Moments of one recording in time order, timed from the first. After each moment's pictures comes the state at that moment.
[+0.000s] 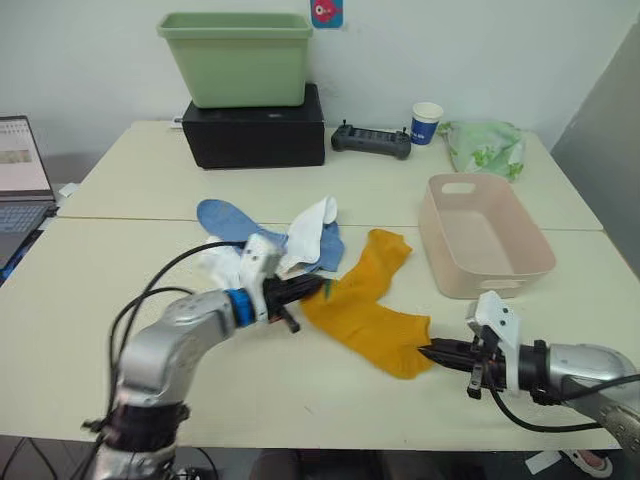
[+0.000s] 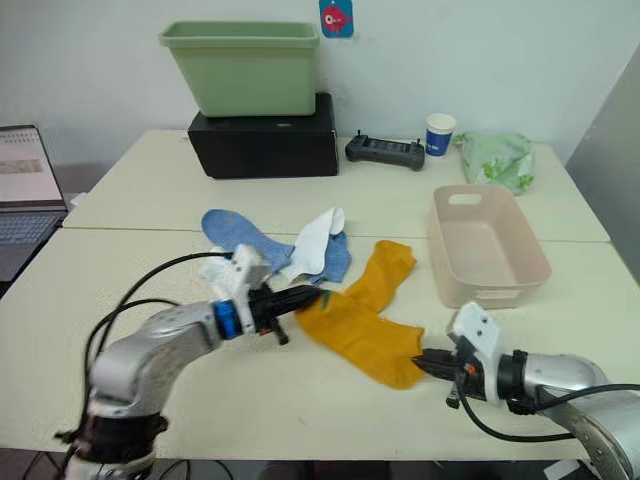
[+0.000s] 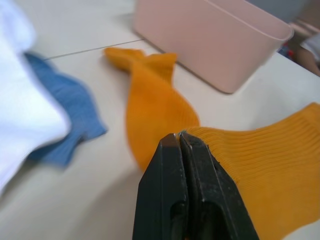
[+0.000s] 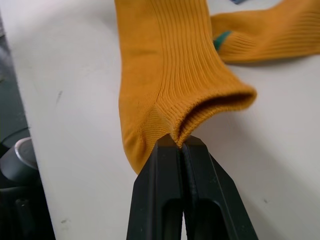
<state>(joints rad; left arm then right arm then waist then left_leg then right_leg) -0.19 0.45 0.18 -0.45 -0.60 0.94 -0.69 0.03 -0.81 -0.06 -0.72 0.69 0.90 0.74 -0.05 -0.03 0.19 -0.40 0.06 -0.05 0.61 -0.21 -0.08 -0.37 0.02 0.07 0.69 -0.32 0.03</state>
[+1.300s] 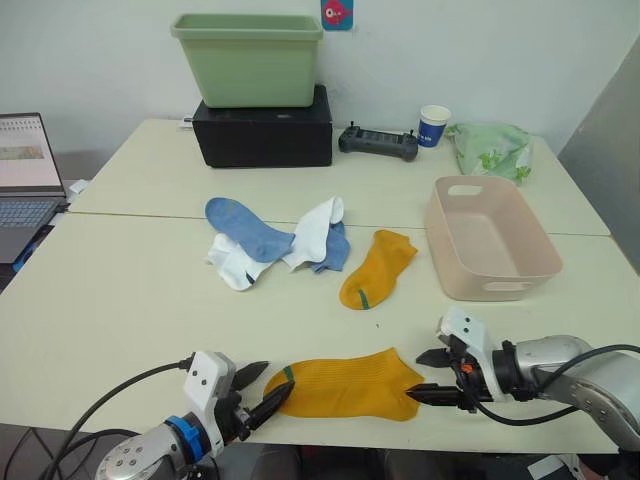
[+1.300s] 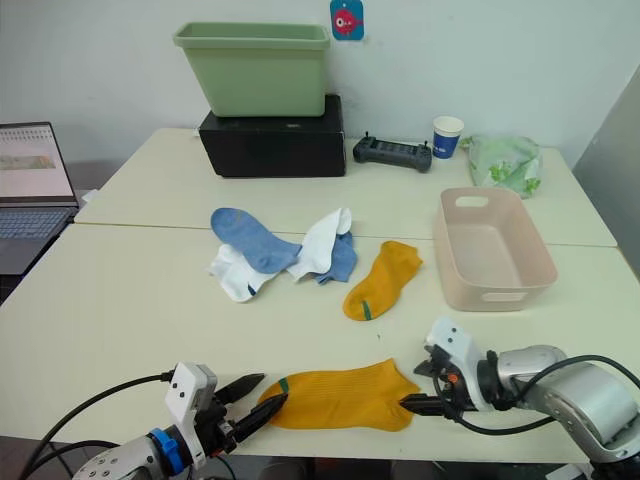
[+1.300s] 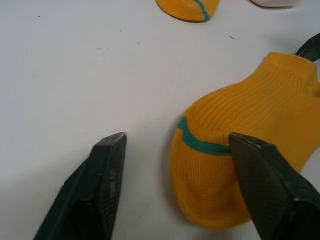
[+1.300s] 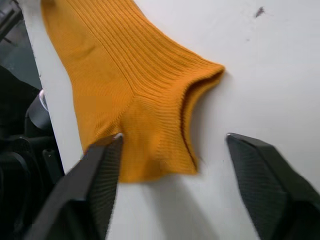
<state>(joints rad) 0.55 0.48 0.17 -0.62 -0.48 0.46 -0.64 -0.08 -0.91 0.10 -0.62 0.66 1.04 0.78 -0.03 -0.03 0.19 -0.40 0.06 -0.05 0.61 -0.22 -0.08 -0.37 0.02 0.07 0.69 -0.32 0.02</state>
